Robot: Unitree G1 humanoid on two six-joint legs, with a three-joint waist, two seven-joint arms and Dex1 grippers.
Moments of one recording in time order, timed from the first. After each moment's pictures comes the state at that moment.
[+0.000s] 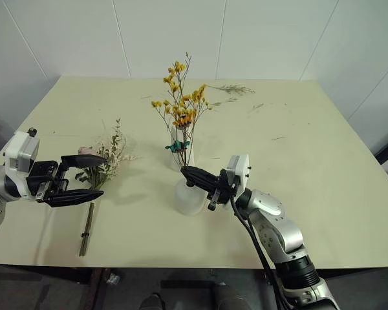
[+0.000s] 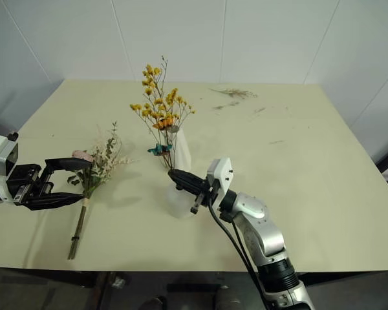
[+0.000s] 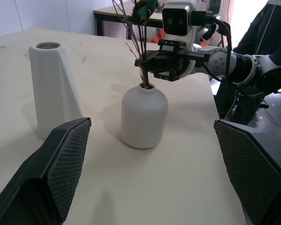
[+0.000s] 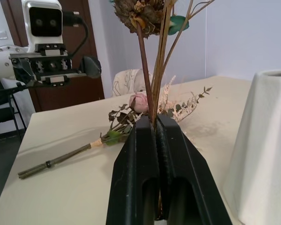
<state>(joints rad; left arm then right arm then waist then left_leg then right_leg) -0.46 1.11 0.08 0.37 -0.94 0.13 -1.50 -0.44 -0.15 0.17 -0.09 0.44 0.15 0.80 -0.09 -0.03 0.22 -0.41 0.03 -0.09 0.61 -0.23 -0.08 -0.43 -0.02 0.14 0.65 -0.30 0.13</state>
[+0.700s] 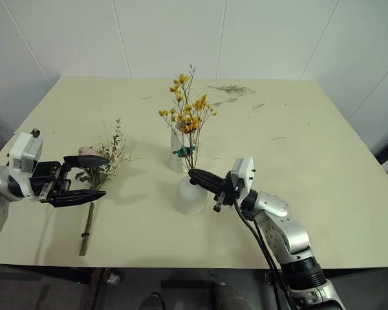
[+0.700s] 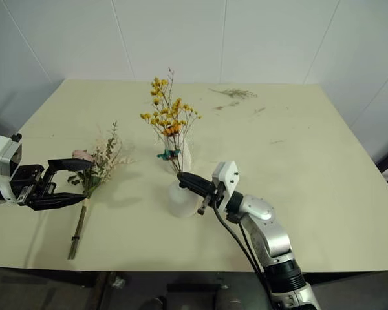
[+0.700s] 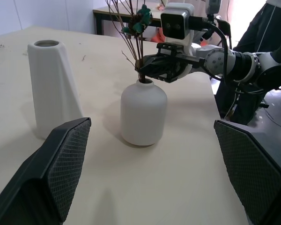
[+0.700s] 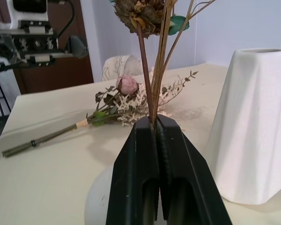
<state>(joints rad) -0.47 1.09 0.08 0.37 -0.91 0.13 -1.50 -0.42 -0.21 0.15 -0.08 0.39 0.13 0.82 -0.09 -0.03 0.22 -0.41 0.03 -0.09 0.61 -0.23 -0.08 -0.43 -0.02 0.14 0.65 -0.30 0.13</state>
